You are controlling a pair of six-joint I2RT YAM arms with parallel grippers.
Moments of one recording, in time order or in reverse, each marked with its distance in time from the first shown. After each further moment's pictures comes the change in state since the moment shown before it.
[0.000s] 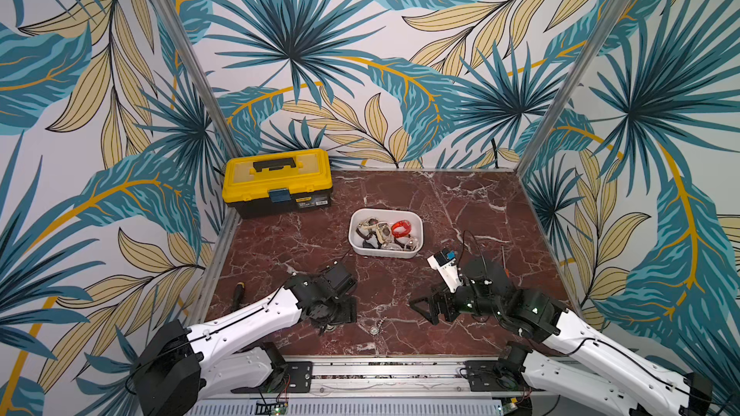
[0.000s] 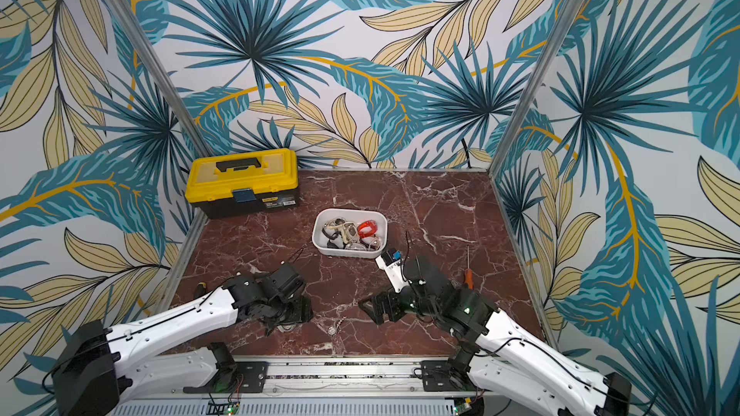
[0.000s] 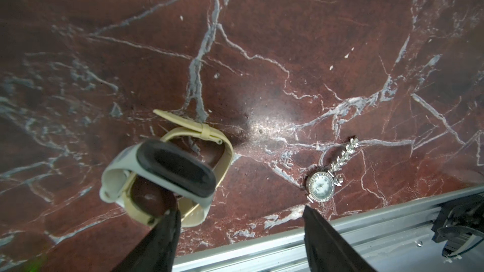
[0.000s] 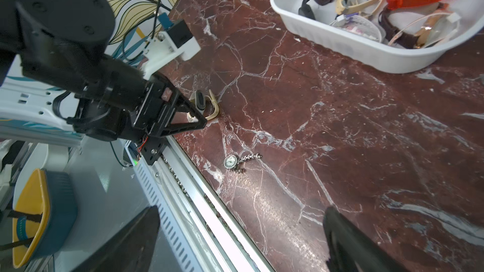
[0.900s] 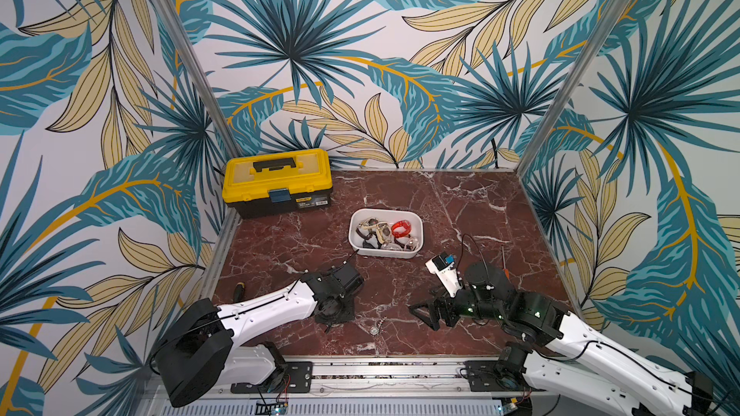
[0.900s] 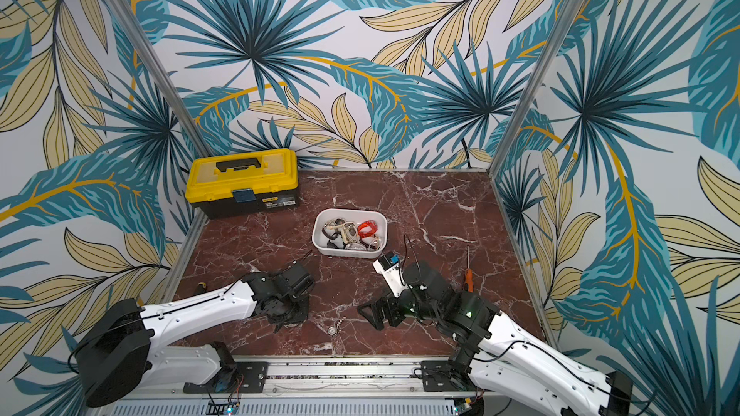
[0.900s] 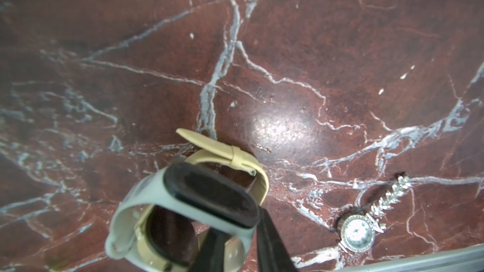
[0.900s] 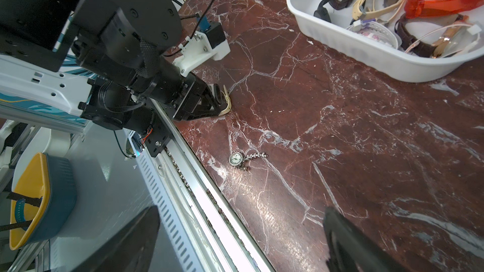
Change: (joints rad) left arm 0.000 0.143 0.000 0.055 -0.056 0.031; right arm 0.032 -0.002 -0.004 0.005 0.017 -0.026
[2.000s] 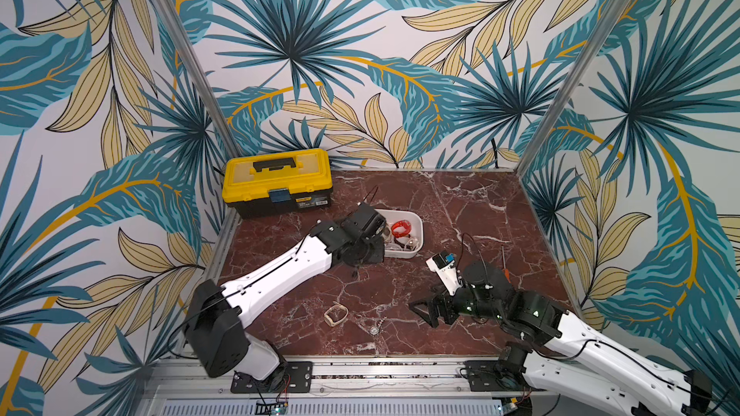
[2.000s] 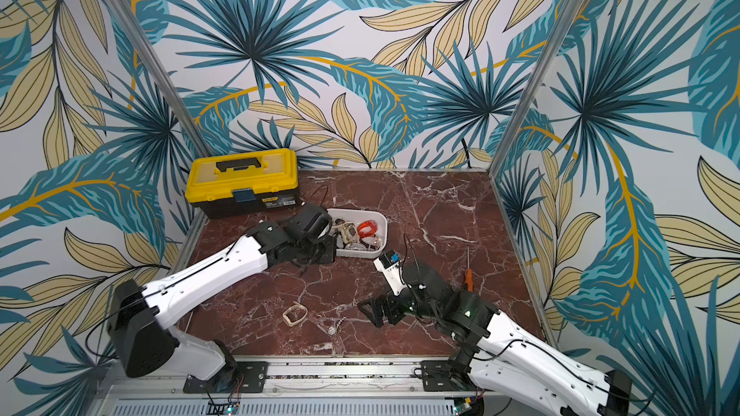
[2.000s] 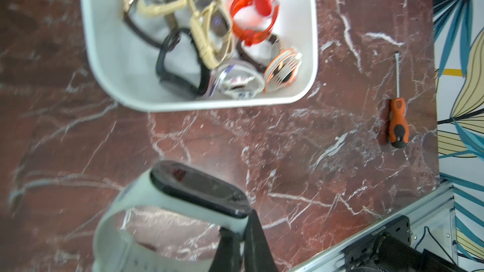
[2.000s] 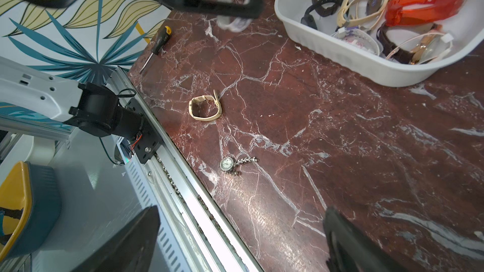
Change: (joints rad) left arm 0.085 0.281 0.698 -0.026 0.017 0.220; right arm 0.000 -0.015 0.000 0.005 0.056 -0.006
